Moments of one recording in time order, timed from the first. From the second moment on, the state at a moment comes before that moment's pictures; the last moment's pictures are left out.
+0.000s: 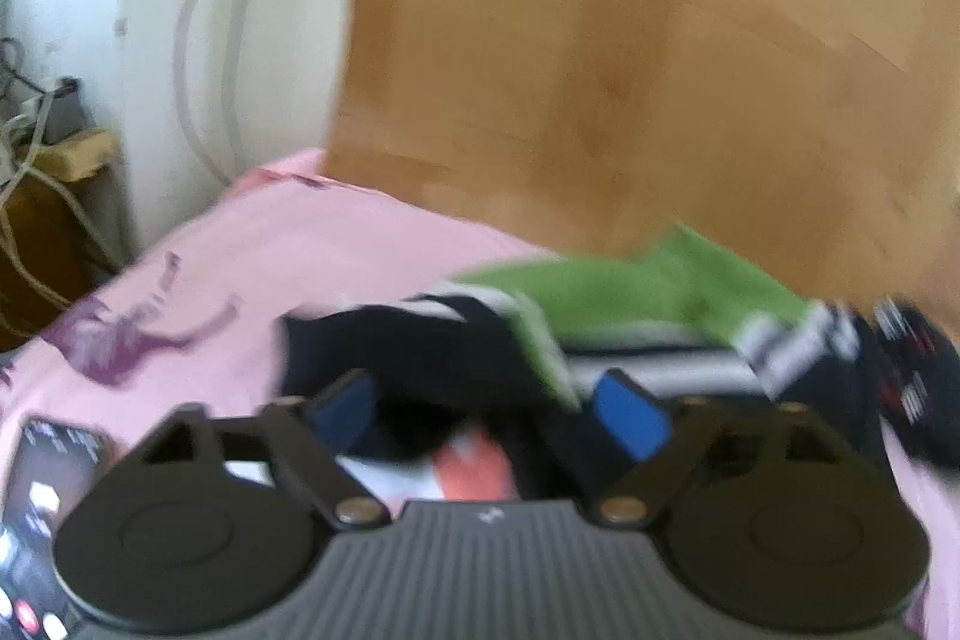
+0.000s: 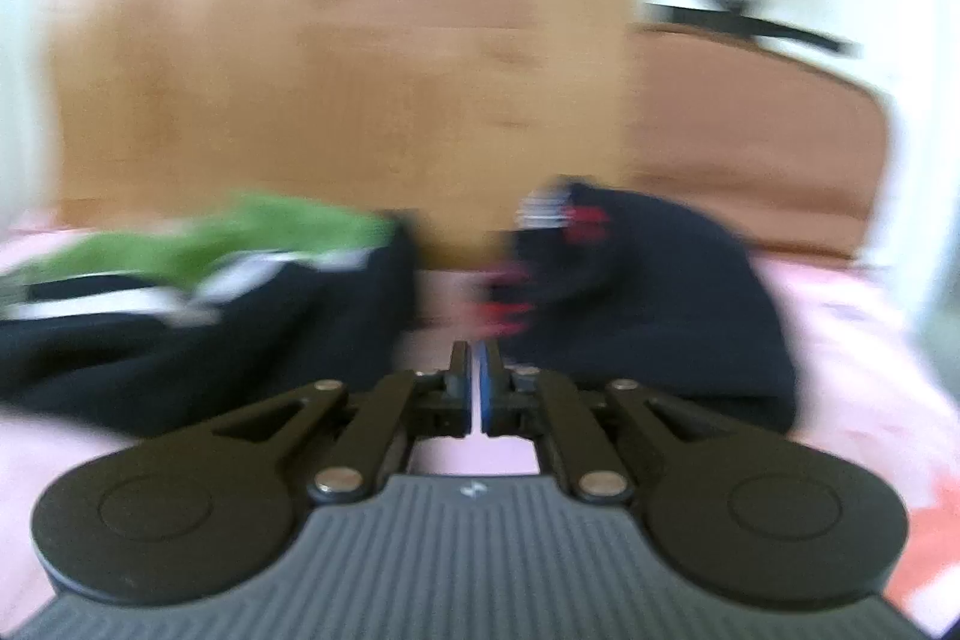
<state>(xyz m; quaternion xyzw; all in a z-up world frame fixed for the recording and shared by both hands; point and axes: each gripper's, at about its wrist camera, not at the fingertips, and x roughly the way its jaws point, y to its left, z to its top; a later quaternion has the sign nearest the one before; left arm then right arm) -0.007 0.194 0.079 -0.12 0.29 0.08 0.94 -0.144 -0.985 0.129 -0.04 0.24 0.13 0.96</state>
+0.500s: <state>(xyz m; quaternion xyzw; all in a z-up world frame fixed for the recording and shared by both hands) 0.051 0.155 0.079 -0.02 0.29 0.04 0.96 -0.052 -0.809 0.140 0.02 0.27 0.29 0.92</state>
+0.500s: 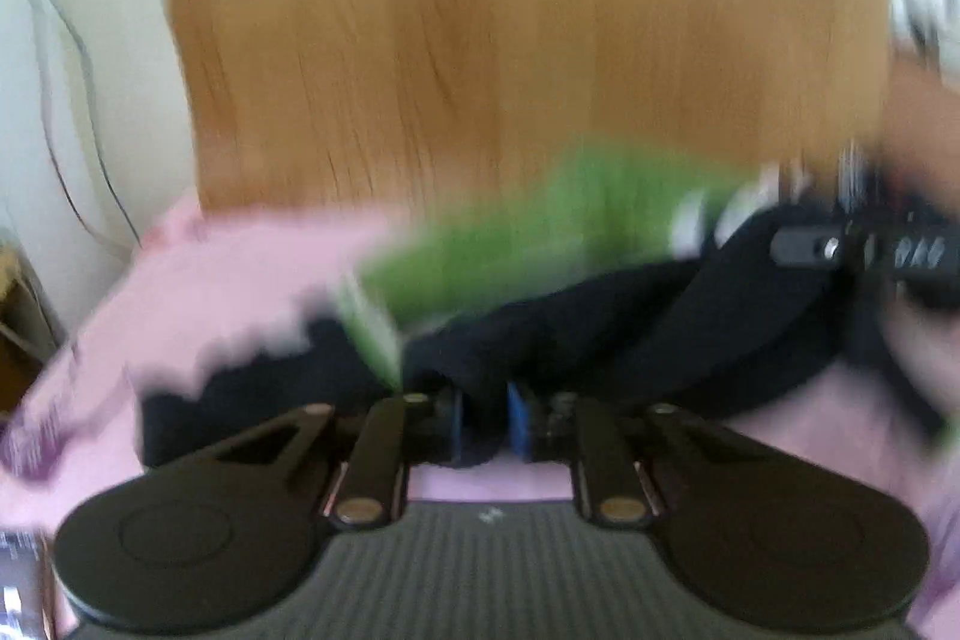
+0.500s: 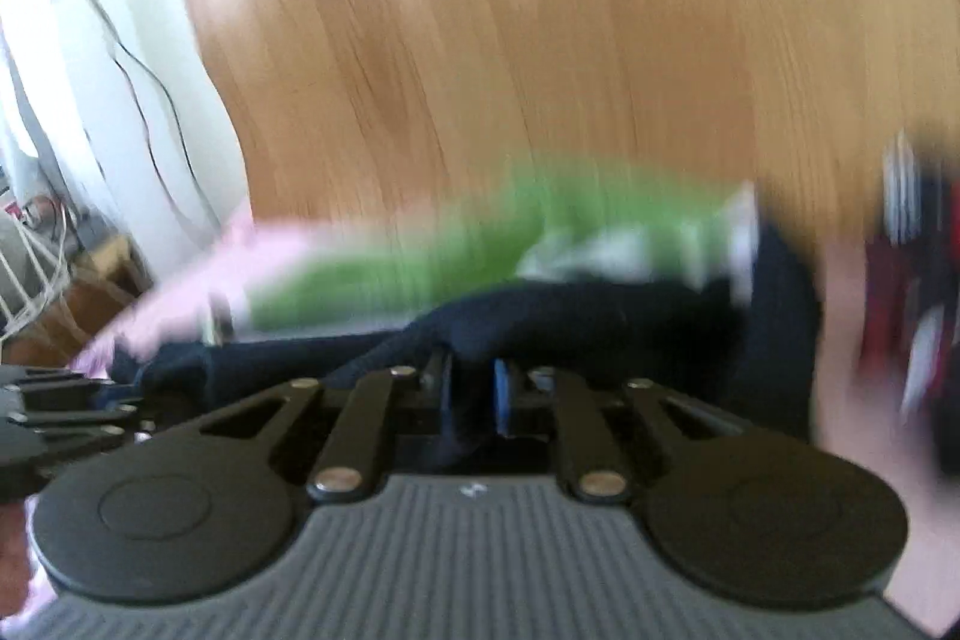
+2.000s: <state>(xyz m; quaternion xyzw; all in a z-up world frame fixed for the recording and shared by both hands) -0.110 0.214 0.087 -0.15 0.33 0.07 0.93 -0.153 -0.633 0.130 -0.01 0.21 0.48 0.85</state>
